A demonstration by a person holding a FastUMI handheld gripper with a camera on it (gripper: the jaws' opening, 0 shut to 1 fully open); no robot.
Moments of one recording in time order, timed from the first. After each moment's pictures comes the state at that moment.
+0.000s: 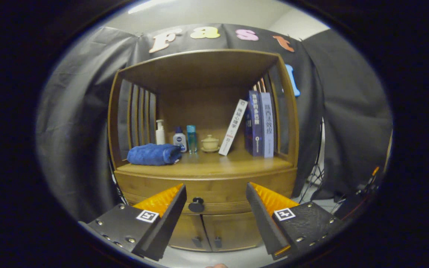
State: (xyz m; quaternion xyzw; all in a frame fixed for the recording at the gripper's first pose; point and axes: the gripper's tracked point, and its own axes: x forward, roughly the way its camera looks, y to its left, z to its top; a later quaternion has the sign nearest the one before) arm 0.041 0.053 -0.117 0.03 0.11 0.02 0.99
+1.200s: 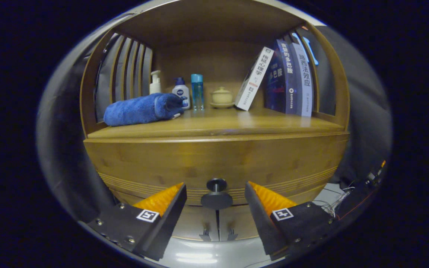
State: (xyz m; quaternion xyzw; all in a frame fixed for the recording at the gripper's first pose) arm 0.119 0.109 -0.234 -0.01 0.24 0.03 0.97
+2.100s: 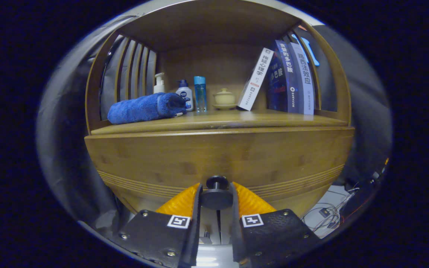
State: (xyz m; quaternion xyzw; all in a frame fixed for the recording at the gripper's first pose) arm 0.113 0.113 -0.243 0.00 0.20 0.04 0.98
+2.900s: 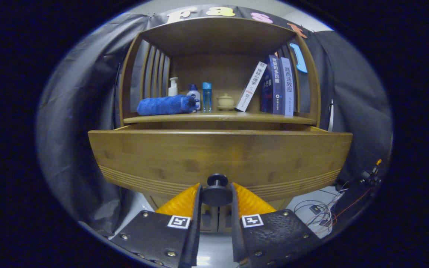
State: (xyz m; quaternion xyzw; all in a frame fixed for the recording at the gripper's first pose) arm -0.011 0.105 -0.223 -0.03 0.20 0.05 0.98
